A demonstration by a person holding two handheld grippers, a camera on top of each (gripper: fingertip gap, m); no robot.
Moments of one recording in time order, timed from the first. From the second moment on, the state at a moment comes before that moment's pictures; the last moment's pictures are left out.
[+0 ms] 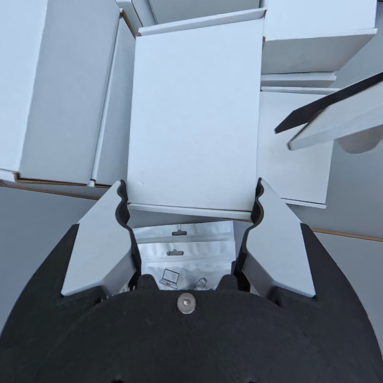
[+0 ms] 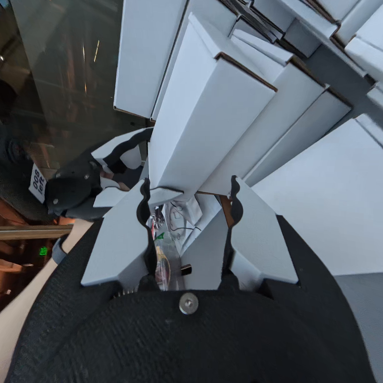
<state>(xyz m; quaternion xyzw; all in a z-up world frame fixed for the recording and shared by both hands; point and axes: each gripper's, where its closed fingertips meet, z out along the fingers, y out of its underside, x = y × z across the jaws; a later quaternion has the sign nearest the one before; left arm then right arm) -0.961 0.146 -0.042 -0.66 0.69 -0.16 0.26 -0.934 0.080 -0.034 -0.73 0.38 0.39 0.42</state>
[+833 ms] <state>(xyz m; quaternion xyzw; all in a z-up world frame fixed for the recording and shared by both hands) -0.997 0.127 0.085 -0.69 0.55 -0.28 0.37 -0.905 -0.137 0.076 -0.62 0.38 0.55 0.41</state>
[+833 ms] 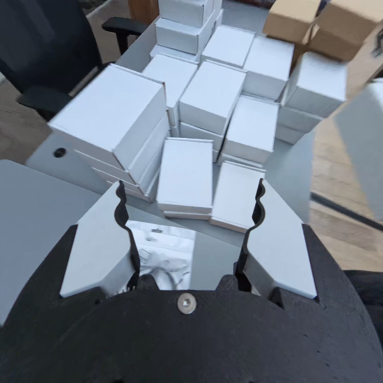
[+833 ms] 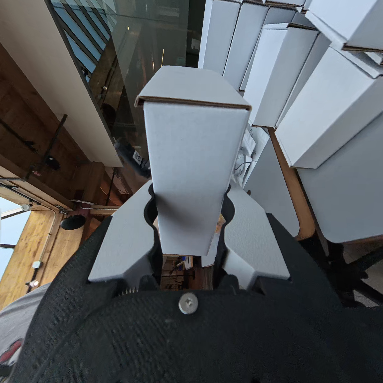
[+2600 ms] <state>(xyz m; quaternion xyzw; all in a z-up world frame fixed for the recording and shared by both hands) -0.649 0.074 0.015 -0.93 0.34 -0.11 0.10 -0.505 -0.398 0.117 -0.64 0.36 0.47 0.49</state>
